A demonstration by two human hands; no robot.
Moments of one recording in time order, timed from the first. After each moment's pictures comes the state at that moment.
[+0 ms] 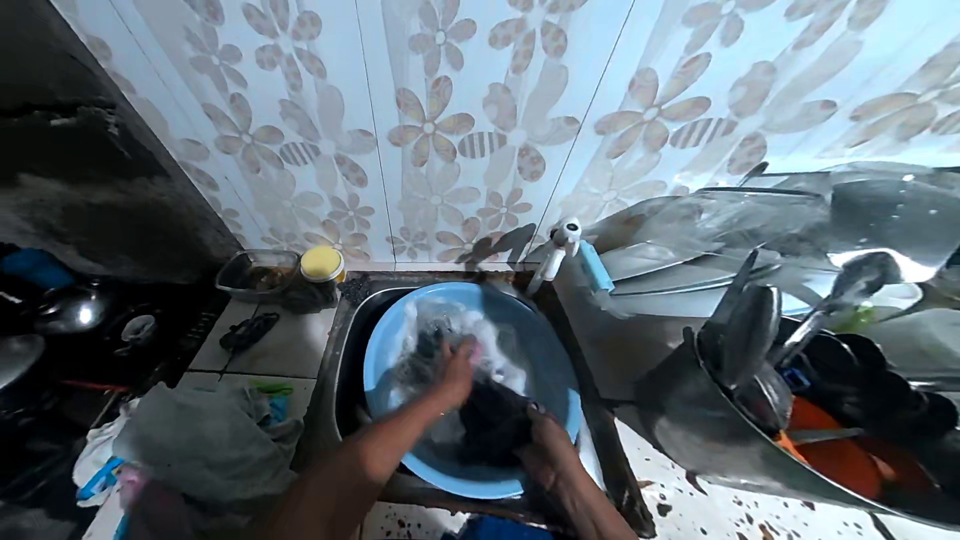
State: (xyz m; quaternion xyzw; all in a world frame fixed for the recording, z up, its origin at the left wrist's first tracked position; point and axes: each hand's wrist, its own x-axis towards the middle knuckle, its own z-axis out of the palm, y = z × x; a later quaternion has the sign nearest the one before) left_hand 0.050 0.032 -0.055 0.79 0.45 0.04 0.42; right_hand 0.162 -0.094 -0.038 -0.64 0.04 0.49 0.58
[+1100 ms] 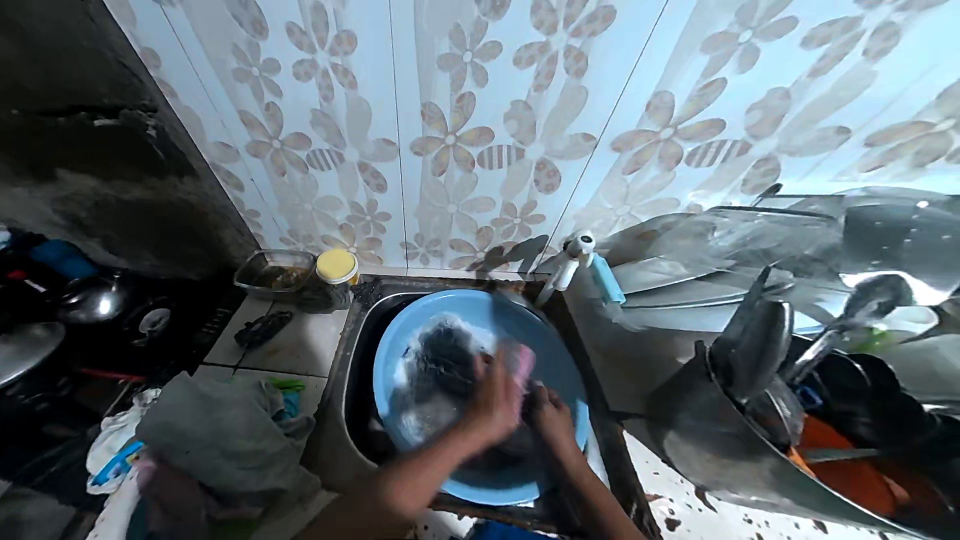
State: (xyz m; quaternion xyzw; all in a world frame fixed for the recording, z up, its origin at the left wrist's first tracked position) left_hand 0.070 -0.015 -0.027 0.75 0.42 0.21 0.46; right_hand 0.188 -0.062 -0.062 -0.71 -0.19 0.38 0.57
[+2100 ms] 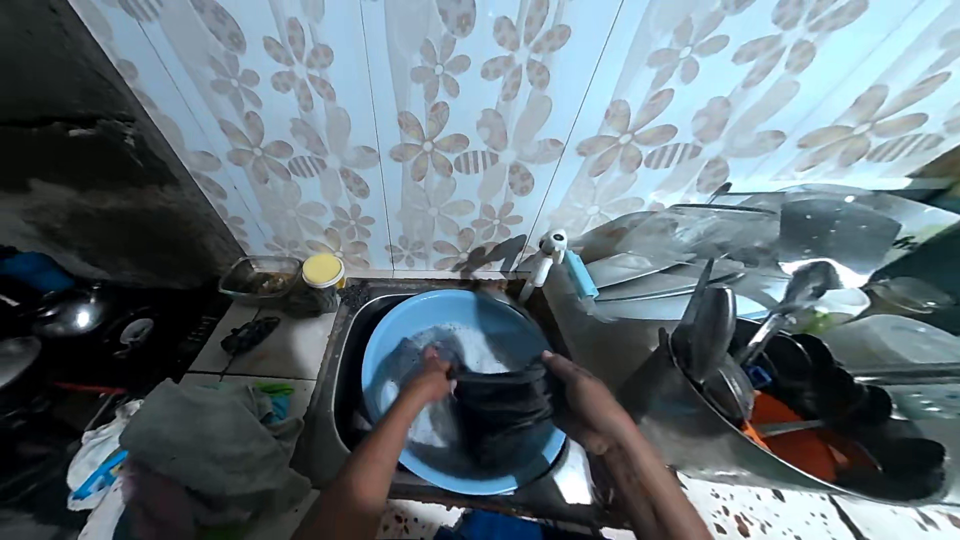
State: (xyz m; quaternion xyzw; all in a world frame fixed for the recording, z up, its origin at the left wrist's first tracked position) left_hand 0.022 0.045 -0.015 0.77 0.50 -0.07 0.40; right_hand 0.202 -0.085 0.069 -0.57 -0.15 0.54 0.61
